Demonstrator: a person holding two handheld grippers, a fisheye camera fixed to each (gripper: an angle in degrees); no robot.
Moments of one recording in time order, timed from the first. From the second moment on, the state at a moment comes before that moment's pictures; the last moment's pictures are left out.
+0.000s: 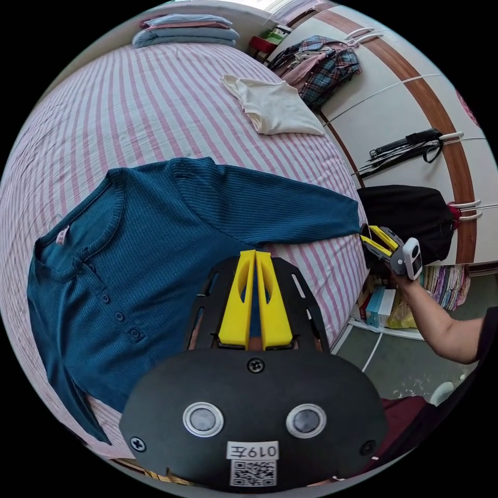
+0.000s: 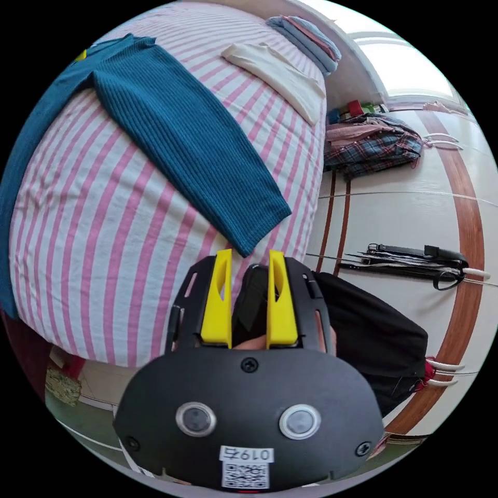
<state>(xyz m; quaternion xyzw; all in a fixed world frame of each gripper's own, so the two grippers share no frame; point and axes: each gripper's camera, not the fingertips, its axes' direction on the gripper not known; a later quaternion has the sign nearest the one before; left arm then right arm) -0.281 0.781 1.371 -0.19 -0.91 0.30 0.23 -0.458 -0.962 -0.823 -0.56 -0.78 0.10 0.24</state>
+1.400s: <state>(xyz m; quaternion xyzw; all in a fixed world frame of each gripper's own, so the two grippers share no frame) -0.002 1.035 1.155 0.12 -0.90 0.31 0.29 -0.575 -0.987 -0.728 -0.40 -0.77 0.50 -0.01</state>
